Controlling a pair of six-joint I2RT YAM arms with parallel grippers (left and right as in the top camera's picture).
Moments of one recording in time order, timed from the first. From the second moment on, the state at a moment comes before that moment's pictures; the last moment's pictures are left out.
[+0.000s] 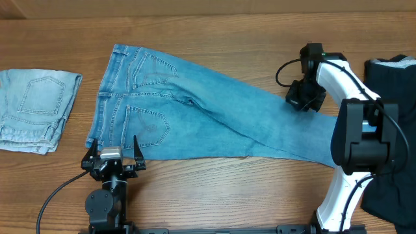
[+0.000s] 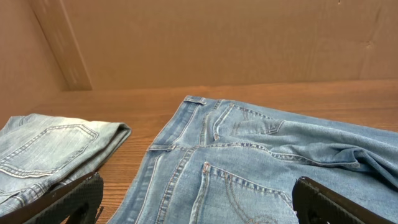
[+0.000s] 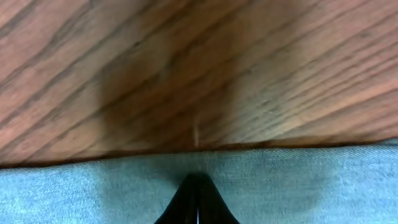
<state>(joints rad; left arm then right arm) 0.07 0.01 0.01 -0.08 -0.04 0.06 0.00 2.14 1.54 -0.99 0.02 0.51</state>
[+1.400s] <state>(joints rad) -0.61 1.47 0.94 -0.33 0.36 0.24 0.00 2.13 1.53 -0.94 0.01 0.51</state>
